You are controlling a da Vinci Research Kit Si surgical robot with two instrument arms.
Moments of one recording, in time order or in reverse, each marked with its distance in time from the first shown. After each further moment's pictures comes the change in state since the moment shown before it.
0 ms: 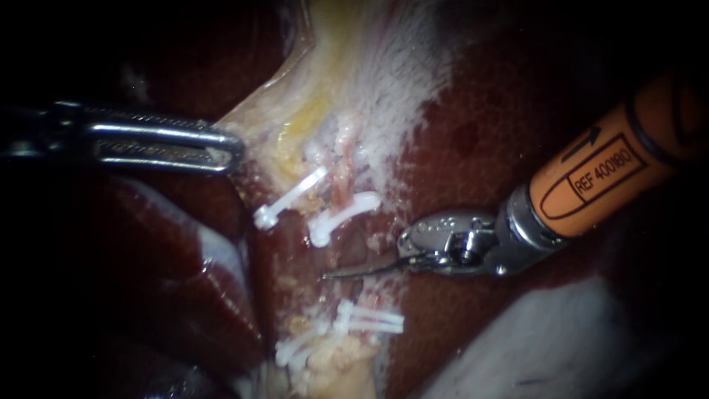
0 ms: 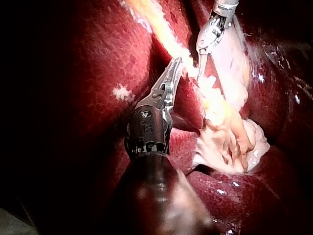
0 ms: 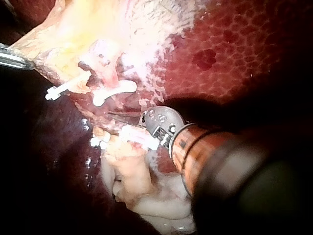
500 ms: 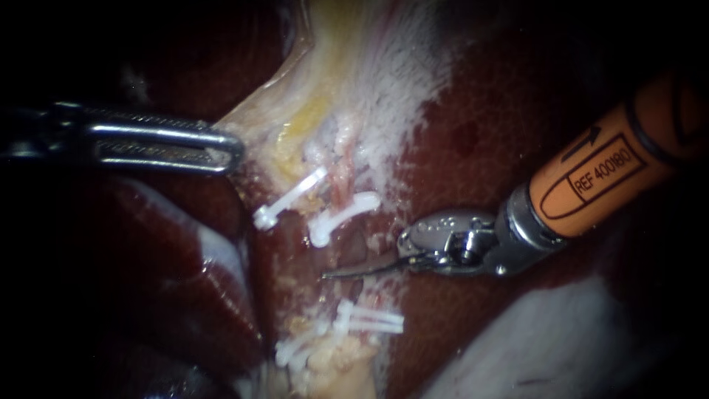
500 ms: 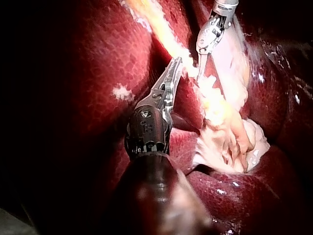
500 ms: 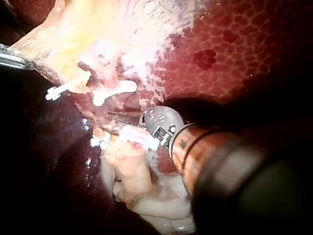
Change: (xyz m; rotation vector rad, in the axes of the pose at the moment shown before) right arm 0.000 0.000 0.000 -0.010 0.007 0.000; left arm 0.000 0.000 0.000 0.000 0.000 0.000
